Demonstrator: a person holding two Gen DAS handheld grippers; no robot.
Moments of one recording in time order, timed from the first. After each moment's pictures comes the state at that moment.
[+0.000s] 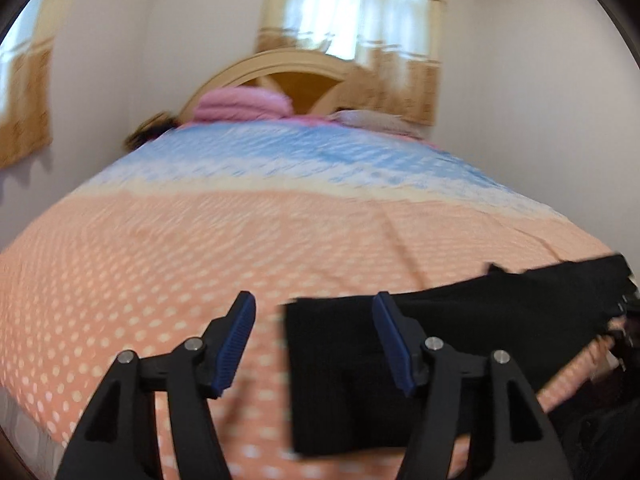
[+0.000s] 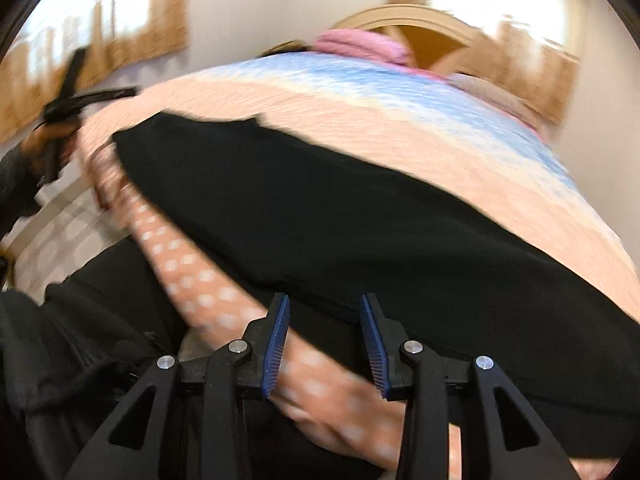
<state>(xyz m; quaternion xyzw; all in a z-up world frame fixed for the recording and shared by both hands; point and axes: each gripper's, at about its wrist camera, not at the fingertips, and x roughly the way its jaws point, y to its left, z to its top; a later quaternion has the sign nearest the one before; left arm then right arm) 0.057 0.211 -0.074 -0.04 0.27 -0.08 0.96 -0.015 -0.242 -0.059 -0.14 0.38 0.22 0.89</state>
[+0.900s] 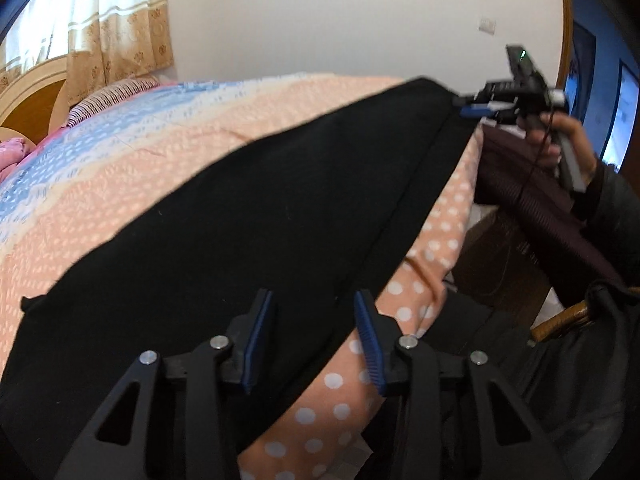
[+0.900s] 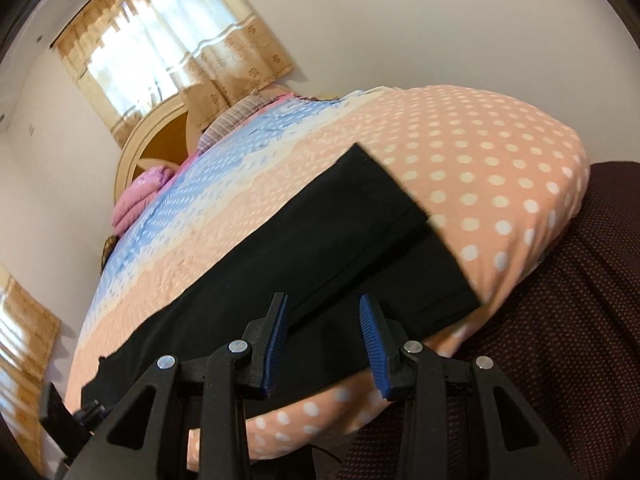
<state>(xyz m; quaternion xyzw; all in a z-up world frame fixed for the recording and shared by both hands) 0.039 -0.105 -0.119 0.16 0.35 -0.42 0.82 -0.060 -0.550 -0.036 0.28 0.33 -0.08 0.90</state>
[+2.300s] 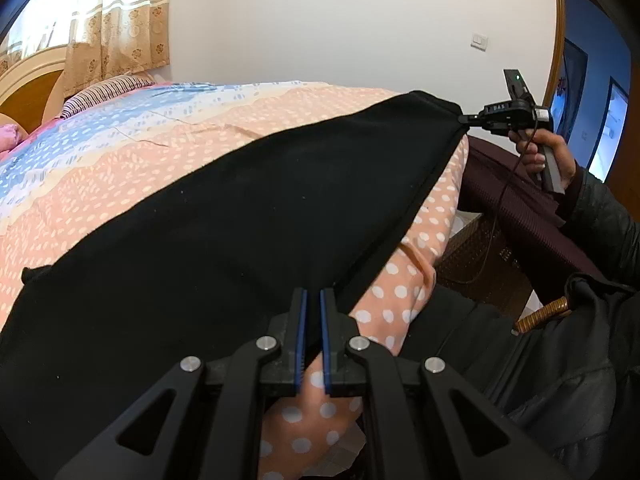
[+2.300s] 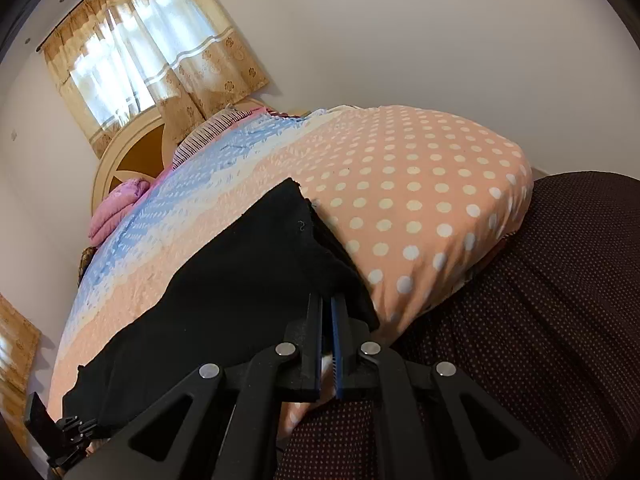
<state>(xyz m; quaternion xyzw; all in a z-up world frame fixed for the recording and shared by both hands) 0.050 -0.082 -0.119 0.12 0.34 -0.46 0.81 -0.080 -0.577 -0.026 0.26 0.33 -0.13 0.90</state>
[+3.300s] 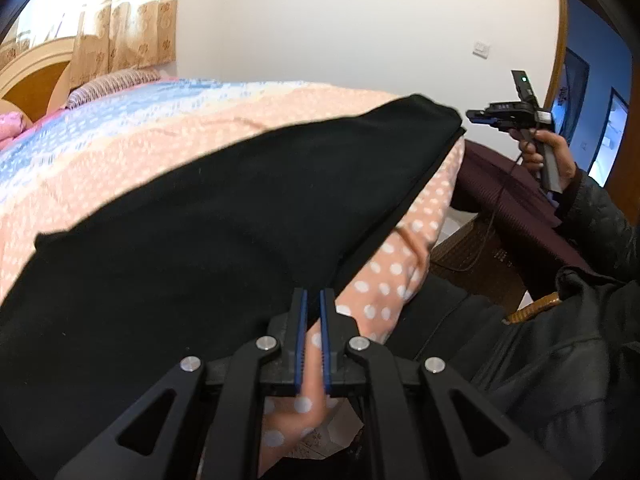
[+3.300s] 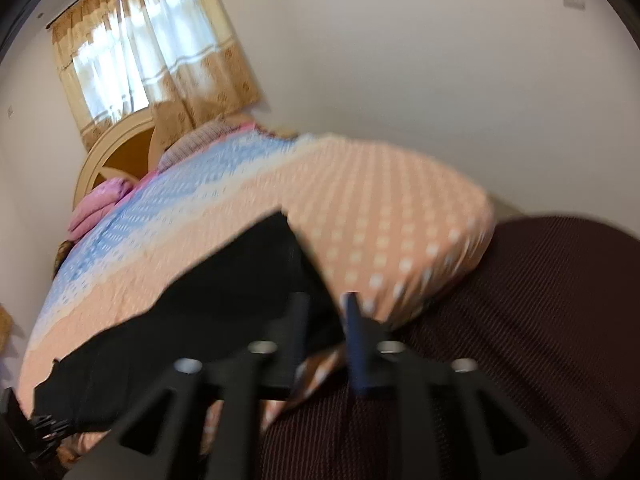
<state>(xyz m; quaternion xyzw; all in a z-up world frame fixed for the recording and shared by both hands) 0.038 -0.060 -0.117 0.10 0.34 -0.46 0.82 -0.099 -0.567 0.006 0.20 0.29 -0.18 0.92</state>
